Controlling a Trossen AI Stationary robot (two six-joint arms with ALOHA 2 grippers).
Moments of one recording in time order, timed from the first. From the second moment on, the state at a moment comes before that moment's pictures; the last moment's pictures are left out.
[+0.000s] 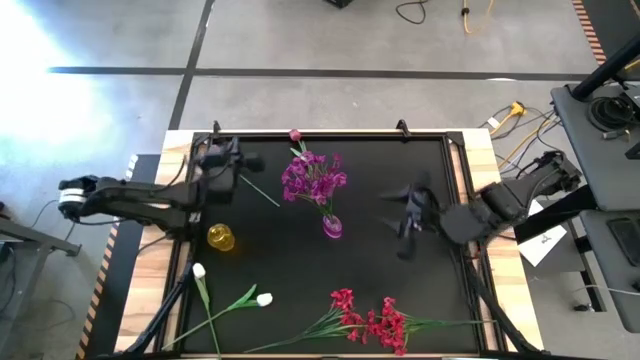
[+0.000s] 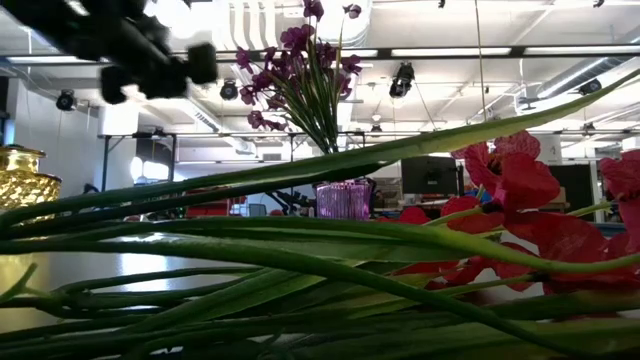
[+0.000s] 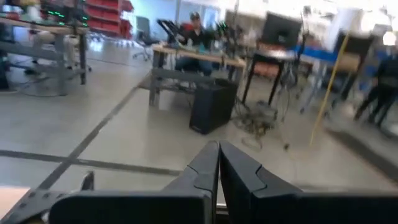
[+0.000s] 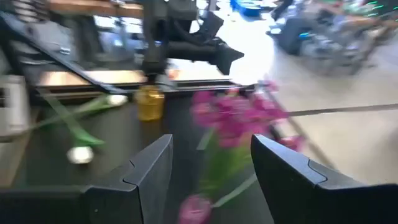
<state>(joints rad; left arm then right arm) 0.16 0.99 0.49 0.33 -1.31 -0.38 0.46 1.25 1.43 -0.65 0.75 0.18</state>
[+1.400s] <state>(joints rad) 0.96 1.69 0.91 -0.76 -0.39 -1.55 -0.28 1.23 1.31 -0.81 0.23 0.06</state>
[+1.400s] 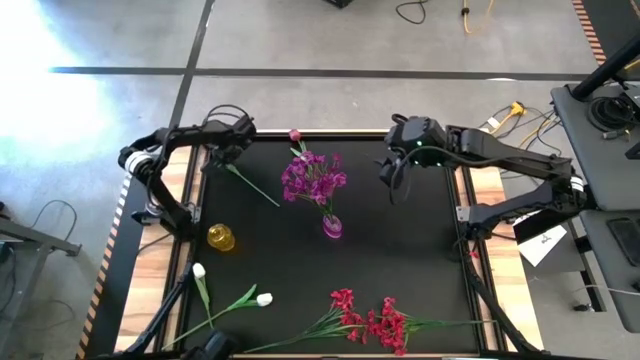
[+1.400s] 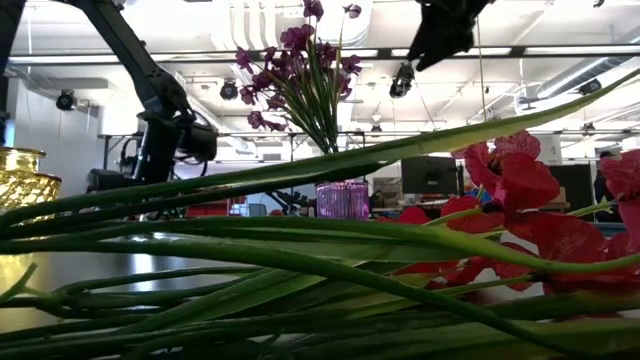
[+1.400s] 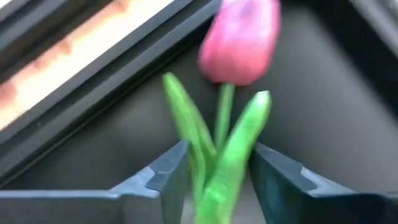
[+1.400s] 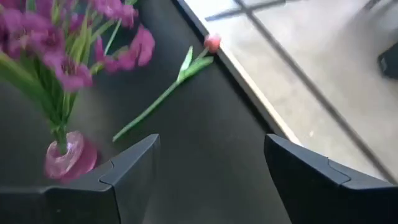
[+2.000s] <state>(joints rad) 0.84 1.43 0.64 -0.46 -0.34 -1.60 -0.03 1.09 1.31 -0.86 0.23 0.29</state>
